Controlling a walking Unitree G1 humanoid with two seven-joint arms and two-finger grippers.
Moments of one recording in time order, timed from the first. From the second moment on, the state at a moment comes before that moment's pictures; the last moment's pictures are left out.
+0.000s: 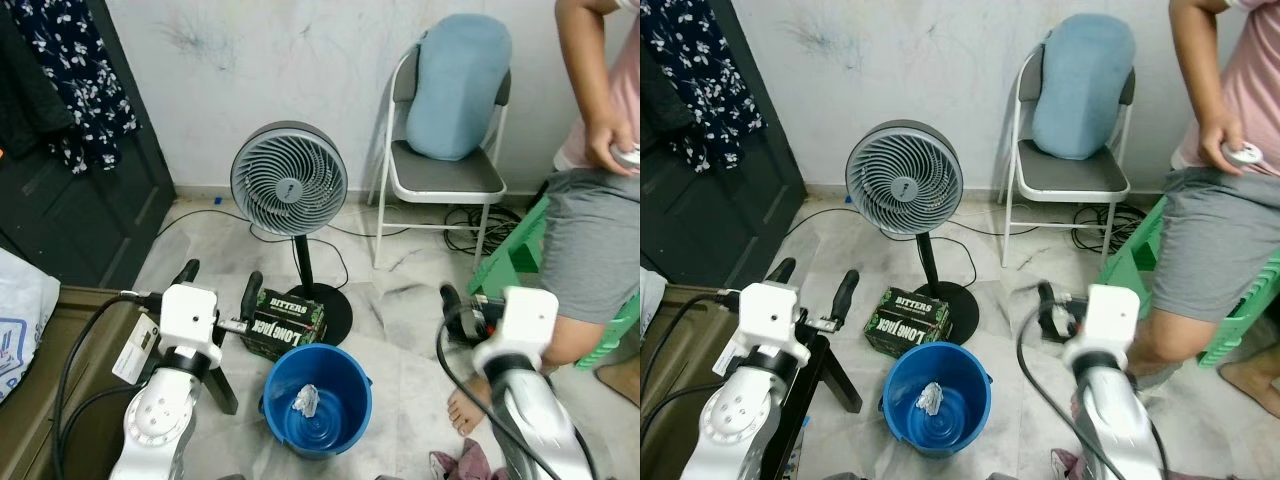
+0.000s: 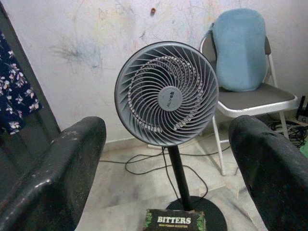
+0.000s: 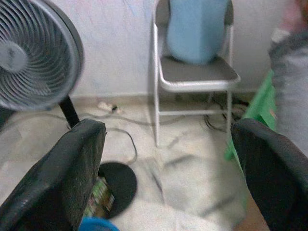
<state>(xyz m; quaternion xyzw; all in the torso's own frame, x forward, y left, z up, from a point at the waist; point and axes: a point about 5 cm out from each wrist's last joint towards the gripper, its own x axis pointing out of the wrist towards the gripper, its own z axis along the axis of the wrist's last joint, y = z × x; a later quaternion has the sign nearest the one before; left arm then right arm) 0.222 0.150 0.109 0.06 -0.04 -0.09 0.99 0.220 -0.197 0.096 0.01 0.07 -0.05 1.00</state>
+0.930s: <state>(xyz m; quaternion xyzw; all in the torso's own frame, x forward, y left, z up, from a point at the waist) 0.218 0.143 0.114 0.04 -0.05 -0.10 0.99 0.252 -0.174 0.121 -0.04 0.02 0.03 1.00</state>
